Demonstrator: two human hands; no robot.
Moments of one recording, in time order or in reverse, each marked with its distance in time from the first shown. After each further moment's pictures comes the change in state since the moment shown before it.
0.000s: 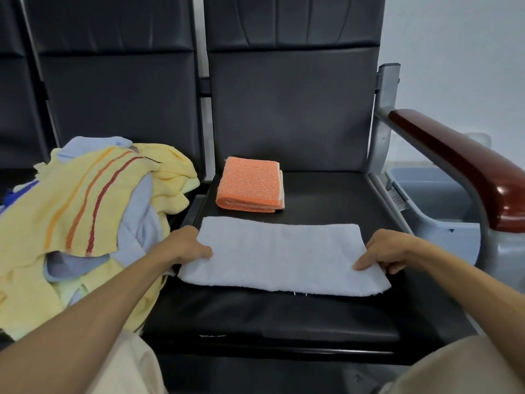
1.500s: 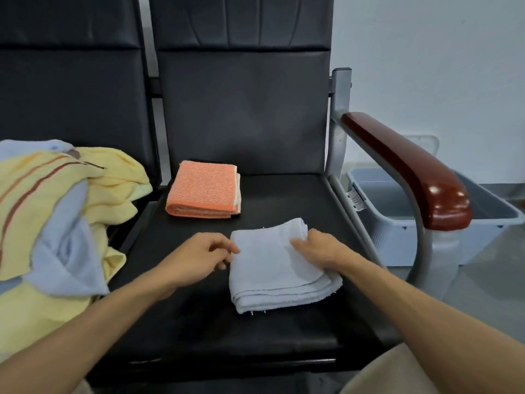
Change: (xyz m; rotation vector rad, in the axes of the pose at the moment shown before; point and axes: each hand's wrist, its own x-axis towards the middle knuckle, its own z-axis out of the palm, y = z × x) left_hand -0.058 0.096 0.051 -0.215 -0.145 0.424; right_hand 0.008 -0.011 0.022 -0.019 0.223 -0.182
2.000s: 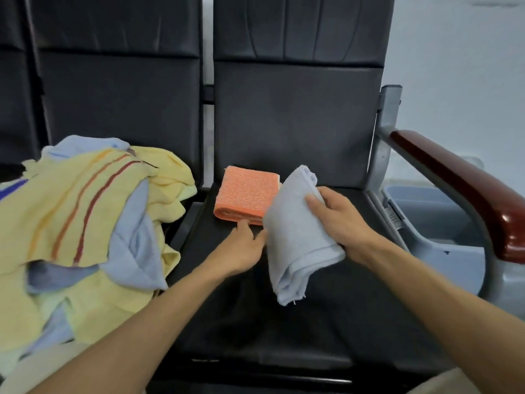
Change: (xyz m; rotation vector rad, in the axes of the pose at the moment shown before) left_hand 0.020 -0.022 -0.025 0.014 0.156 -0.133; right_hand -0.026 -0.102 -0.017 0.675 0.163 -0.441
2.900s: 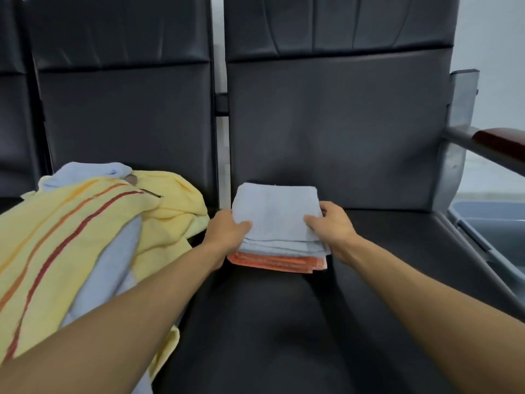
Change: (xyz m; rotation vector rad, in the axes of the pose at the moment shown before) left_hand 0.178 -0.051 -0.058 -0.126 0.369 -0.032; right_hand 0.184 0.077 0.071 -0.112 0.106 0.184
